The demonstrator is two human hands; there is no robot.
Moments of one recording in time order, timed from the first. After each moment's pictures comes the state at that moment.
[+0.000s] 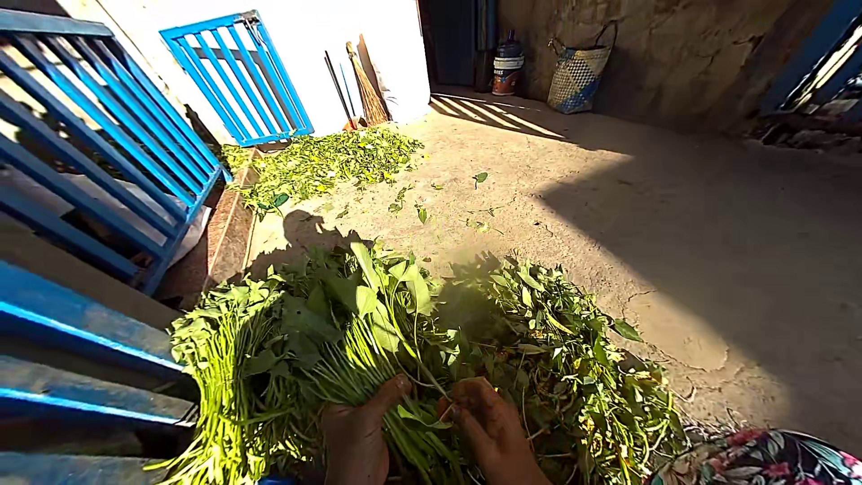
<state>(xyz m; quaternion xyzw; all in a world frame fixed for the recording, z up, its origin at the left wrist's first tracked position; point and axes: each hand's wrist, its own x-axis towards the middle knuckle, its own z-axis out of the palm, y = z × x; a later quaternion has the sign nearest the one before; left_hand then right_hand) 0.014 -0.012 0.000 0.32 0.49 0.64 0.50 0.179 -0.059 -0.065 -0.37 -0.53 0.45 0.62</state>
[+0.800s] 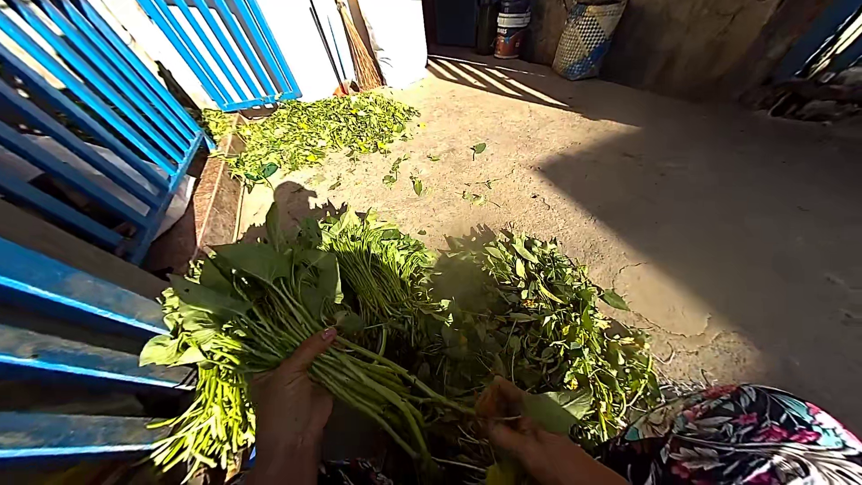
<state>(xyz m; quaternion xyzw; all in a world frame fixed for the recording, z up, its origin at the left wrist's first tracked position) -0.039 0.008 0.020 0.25 0.53 0.70 0.41 0.237 -0.111 -0.076 -0.40 -0.55 0.56 0.48</state>
